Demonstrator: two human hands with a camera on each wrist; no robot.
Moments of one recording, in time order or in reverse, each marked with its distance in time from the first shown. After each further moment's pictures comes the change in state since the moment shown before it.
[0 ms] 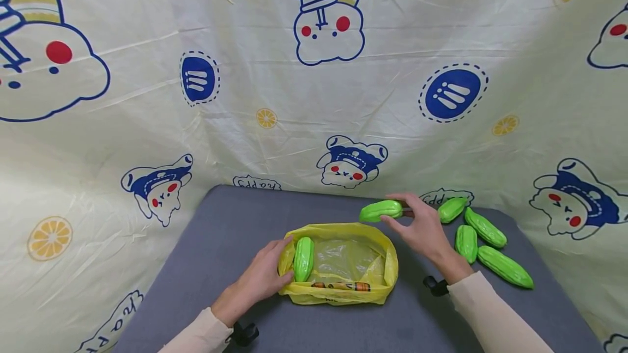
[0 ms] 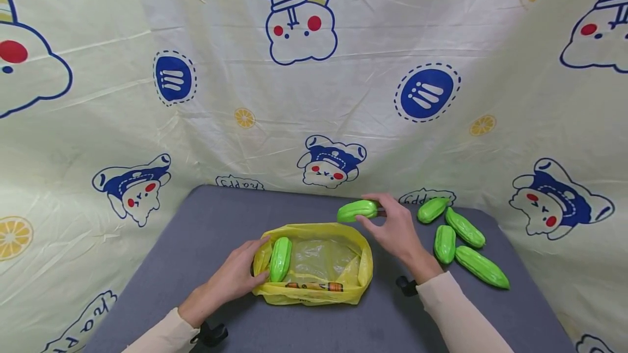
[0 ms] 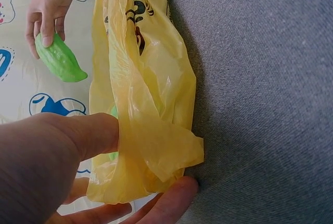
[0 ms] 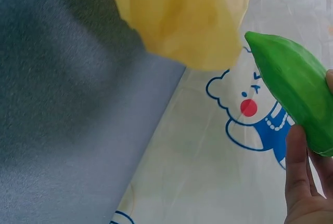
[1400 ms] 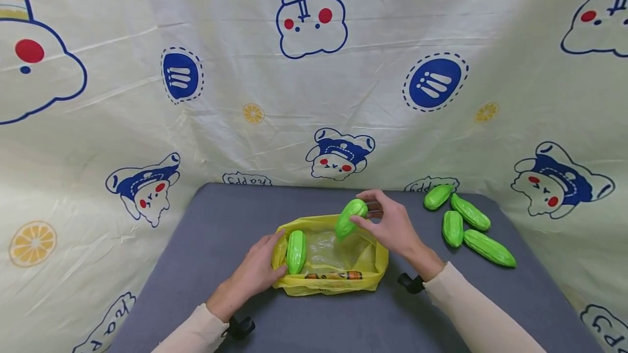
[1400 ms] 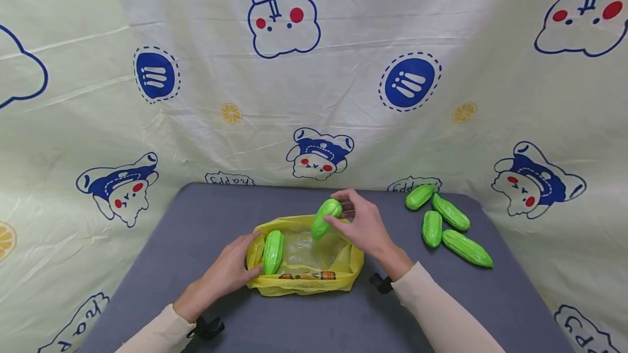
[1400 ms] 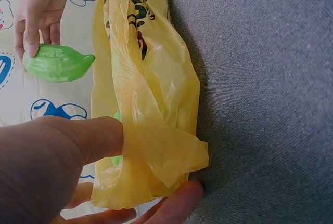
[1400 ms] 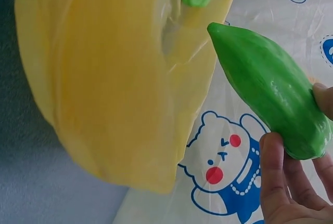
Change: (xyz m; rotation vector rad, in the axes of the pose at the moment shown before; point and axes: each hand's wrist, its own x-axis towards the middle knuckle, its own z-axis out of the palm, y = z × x) left_hand 0.000 0.008 0.000 0.038 -0.007 -0.022; right_hand -0.005 -0.055 0.016 0.154 -0.145 0.164
